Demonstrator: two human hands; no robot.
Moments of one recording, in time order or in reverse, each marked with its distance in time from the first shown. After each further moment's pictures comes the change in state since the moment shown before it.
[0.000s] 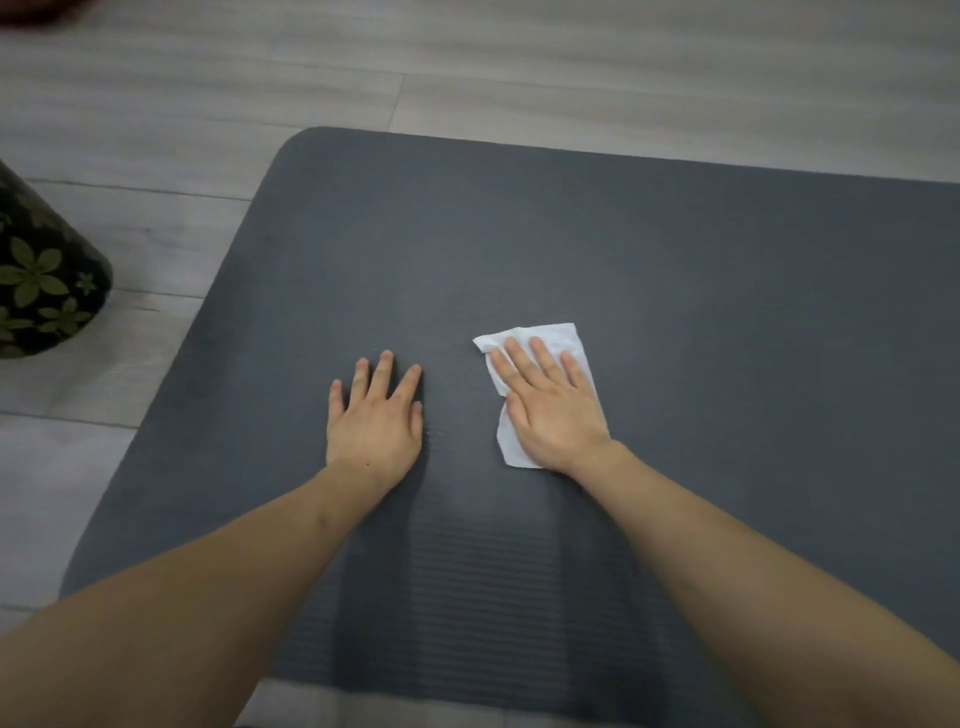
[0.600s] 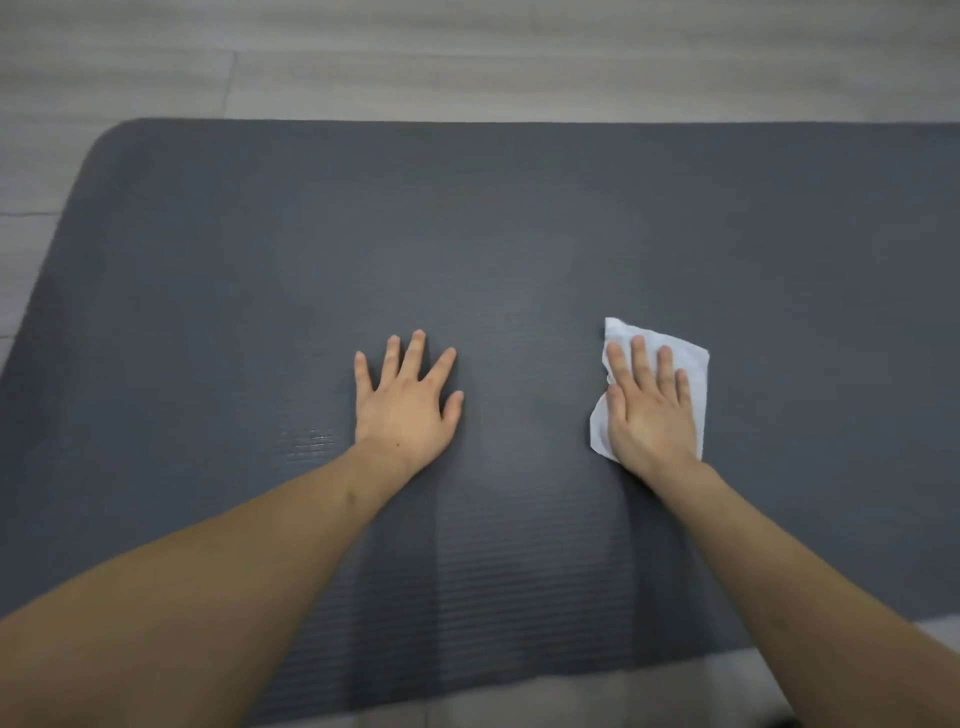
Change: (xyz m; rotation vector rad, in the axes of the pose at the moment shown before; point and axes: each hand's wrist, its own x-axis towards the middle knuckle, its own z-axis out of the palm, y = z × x) left_hand 0.013 0.153 0.016 0.086 -0.045 0.320; right_hand -0.148 0.168 0.002 0.106 0.086 0.618
